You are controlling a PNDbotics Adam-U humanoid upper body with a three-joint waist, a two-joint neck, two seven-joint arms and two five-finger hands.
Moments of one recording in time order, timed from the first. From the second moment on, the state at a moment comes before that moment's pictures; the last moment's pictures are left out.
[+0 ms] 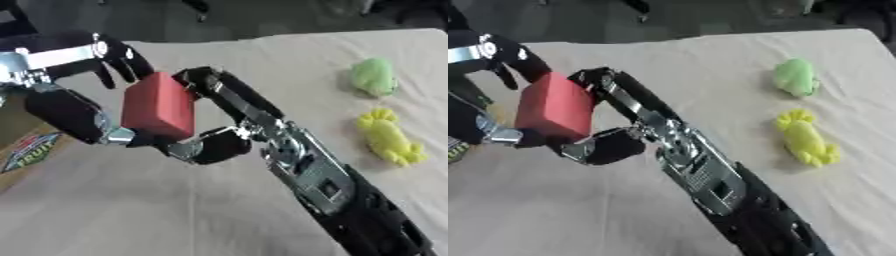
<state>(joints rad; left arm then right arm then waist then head) -0.93 0.73 -0.55 -1.85 -0.19 0.45 -0.60 -0.61 -0.23 0.49 -1.88 0.21 0.26 0.09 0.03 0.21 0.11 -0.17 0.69</state>
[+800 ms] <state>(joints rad) -0.91 0.73 -0.55 -1.85 -0.32 0.41 -0.51 -0.63 -0.23 0.49 -1.93 0.17 0.27 0.09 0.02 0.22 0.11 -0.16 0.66</state>
